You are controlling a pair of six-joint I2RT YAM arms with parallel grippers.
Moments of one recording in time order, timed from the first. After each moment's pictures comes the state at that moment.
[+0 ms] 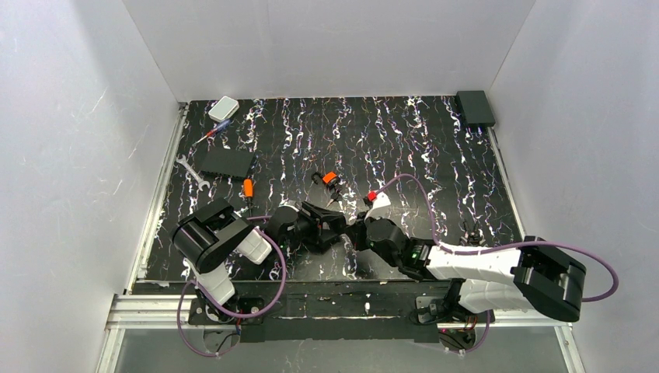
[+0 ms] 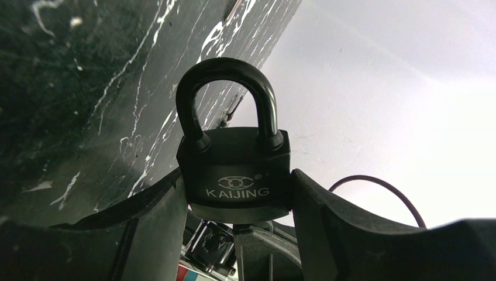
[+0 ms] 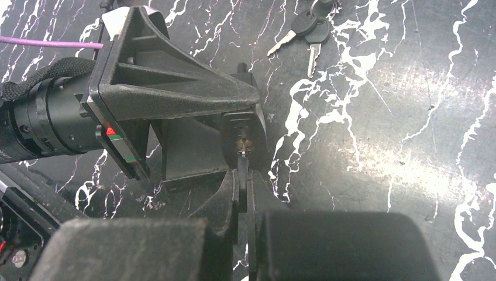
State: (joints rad) left arm -0.74 1.73 0.31 1.02 0.23 -1.88; right arm 1.14 1.21 0.43 0.31 0.43 0.63
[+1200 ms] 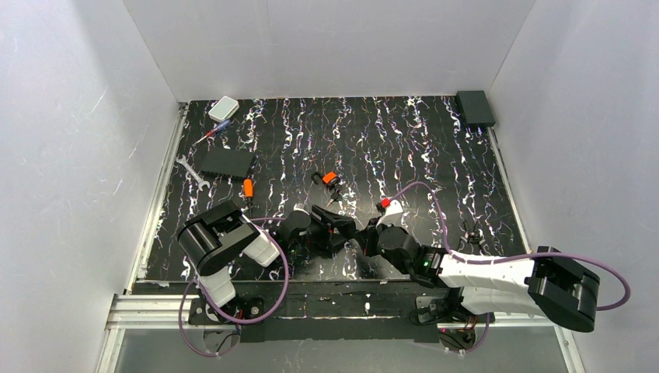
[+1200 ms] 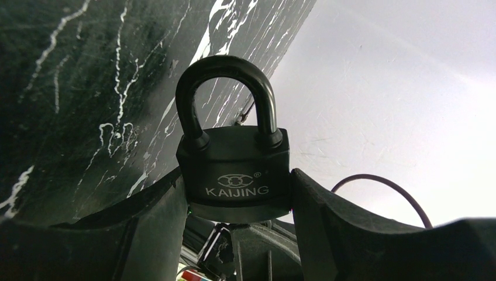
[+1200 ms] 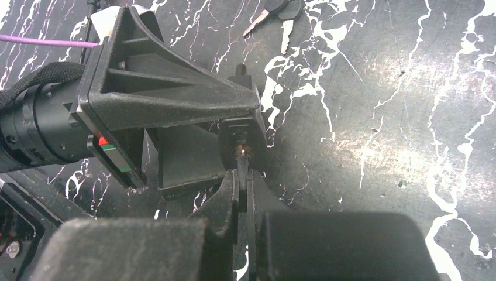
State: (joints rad) left arm -0.87 1.75 0.37 0.95 0.10 -1.88; right arm 1.14 1.08 0.30 0.34 0.44 0.66
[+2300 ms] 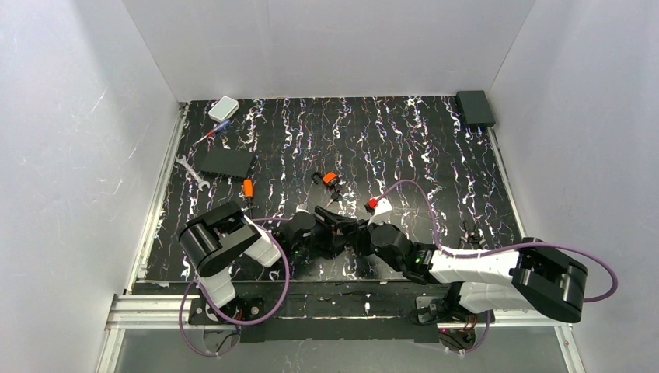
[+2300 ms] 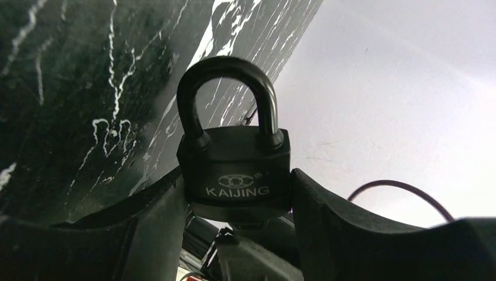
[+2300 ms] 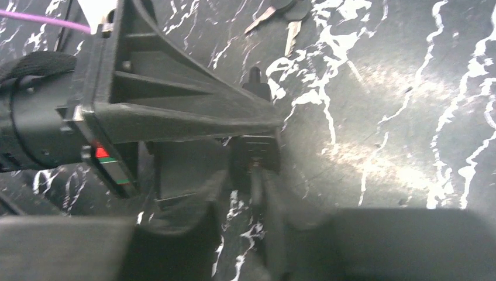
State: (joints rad) left arm -0.89 1.75 0.39 0.91 0.06 -1.88; right arm 1.14 1.20 0.33 0.40 0.44 0.57
